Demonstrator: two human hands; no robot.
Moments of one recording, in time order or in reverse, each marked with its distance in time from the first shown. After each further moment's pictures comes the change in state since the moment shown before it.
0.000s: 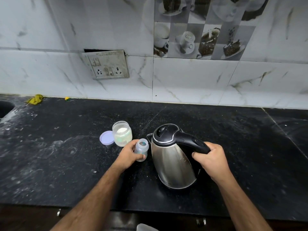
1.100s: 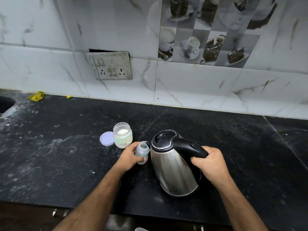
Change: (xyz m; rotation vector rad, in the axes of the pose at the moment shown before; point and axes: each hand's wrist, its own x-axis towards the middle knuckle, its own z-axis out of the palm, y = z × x) left_hand 0.003 -0.003 0.004 -0.050 0.011 -0.034; right_hand 0.006 -0.007 0.002 -0.098 -0.056 0.017
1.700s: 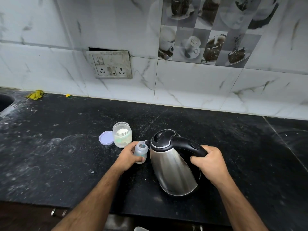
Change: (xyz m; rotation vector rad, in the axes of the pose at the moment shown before) left_hand -0.001 0.001 -0.002 -0.005 0.014 0.004; right_hand 0.004 -0.001 0.001 -0.043 0.001 -0.011
